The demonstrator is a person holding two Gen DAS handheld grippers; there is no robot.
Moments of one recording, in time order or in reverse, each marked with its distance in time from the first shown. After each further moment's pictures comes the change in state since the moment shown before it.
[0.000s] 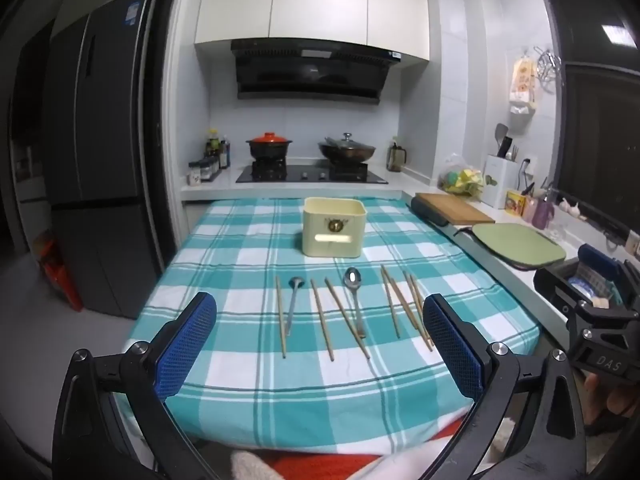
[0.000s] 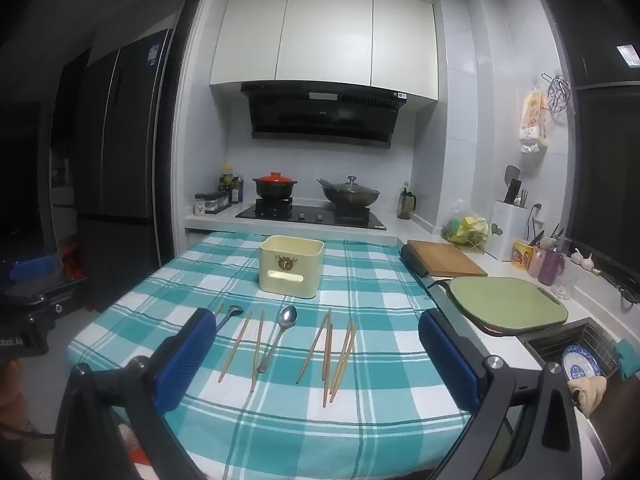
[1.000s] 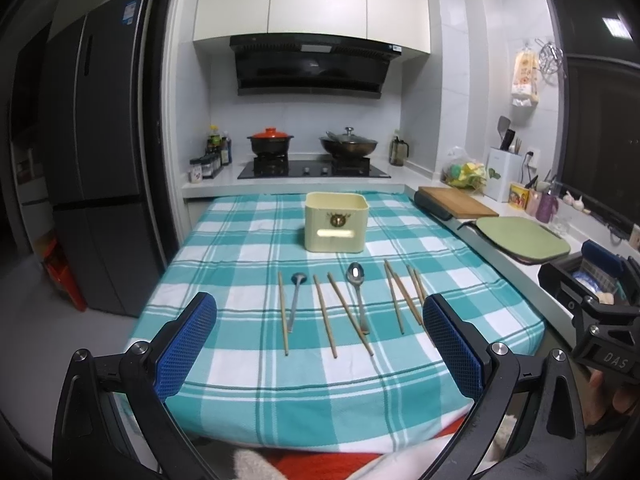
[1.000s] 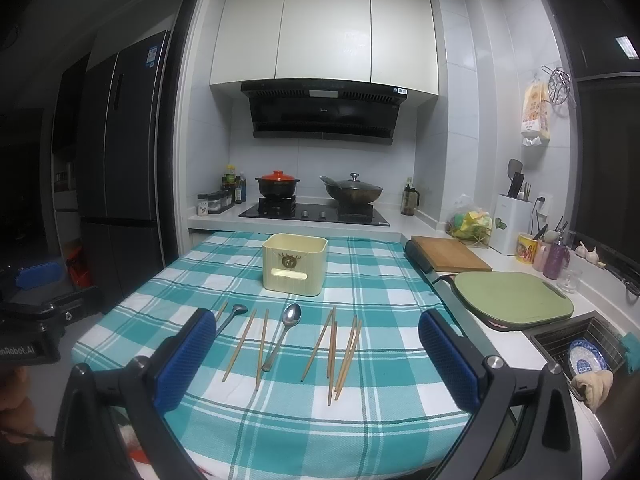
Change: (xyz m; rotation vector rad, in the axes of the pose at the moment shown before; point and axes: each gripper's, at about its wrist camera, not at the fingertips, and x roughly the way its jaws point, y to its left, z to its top) left arm 0.008 -0.007 -0.001 0.012 0.034 0.012; right arm 0.005 0.000 0.000 0.024 0.010 0.010
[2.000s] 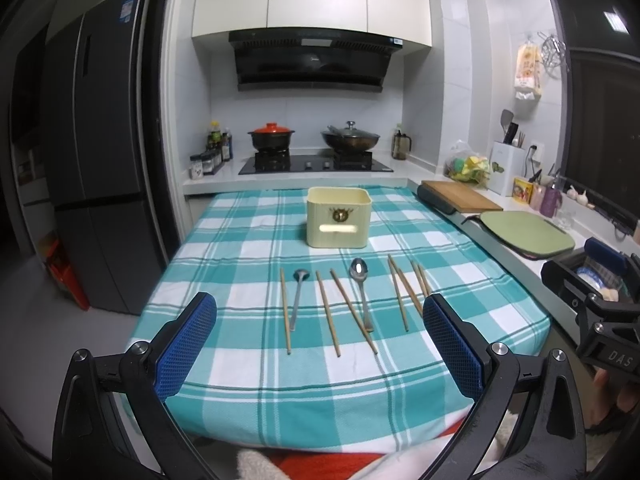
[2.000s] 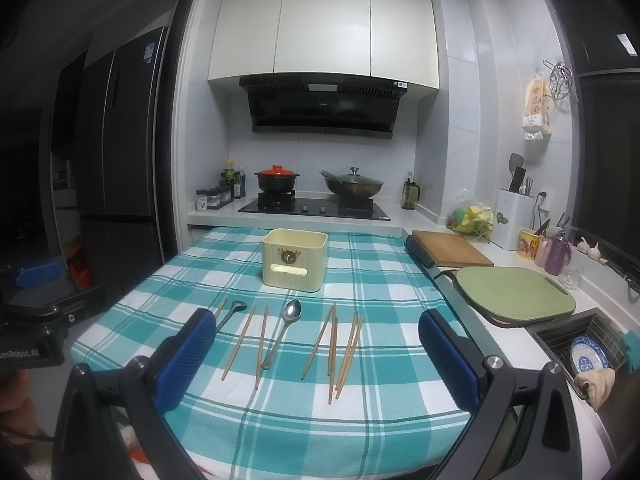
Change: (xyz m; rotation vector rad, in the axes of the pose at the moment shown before) left arm 0.012 0.003 -0.001 0.011 0.018 0.008; right arm 0.005 -0.003 0.002 0.007 0.027 0.007
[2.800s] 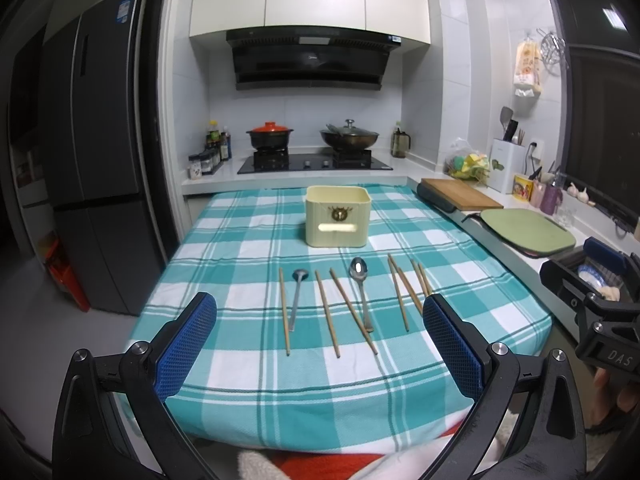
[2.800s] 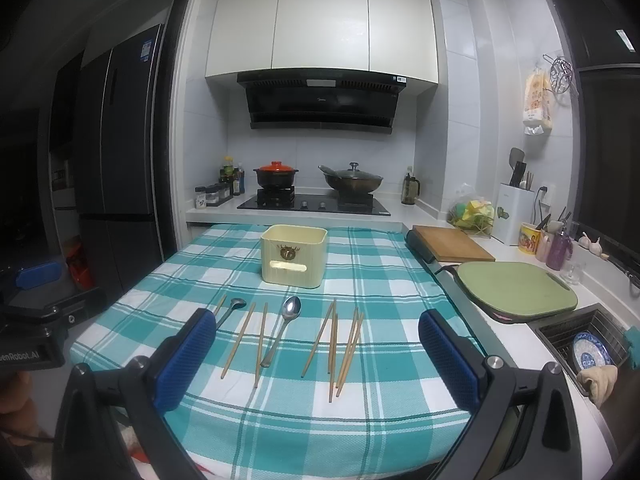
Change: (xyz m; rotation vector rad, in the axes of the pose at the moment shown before) left arm 0.003 -0.003 0.000 0.005 0.005 0.001; right arm 0.003 -0.004 0.002 0.008 0.011 0.003
